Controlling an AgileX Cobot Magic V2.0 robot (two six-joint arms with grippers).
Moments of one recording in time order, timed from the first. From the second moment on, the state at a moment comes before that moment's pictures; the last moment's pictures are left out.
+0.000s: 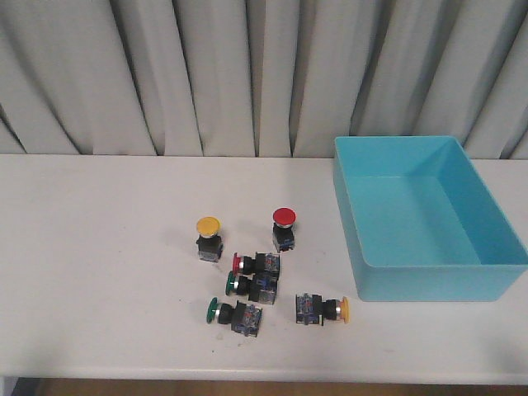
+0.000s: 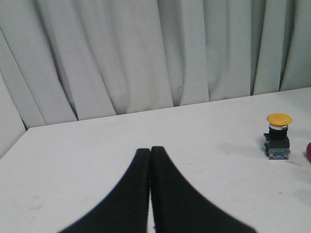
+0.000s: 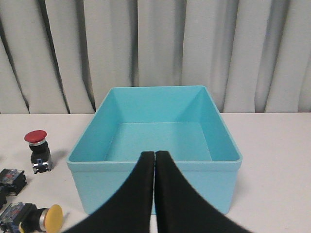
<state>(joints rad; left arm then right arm) 0.00 -0.01 0.03 0.08 0.11 -0.02 0.01 -0.01 0.03 0.00 0.12 0.00</state>
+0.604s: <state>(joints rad) 0.00 -0.01 0.03 0.08 0.09 -0.02 0.01 -0.01 0.03 0.00 0.12 0.00</state>
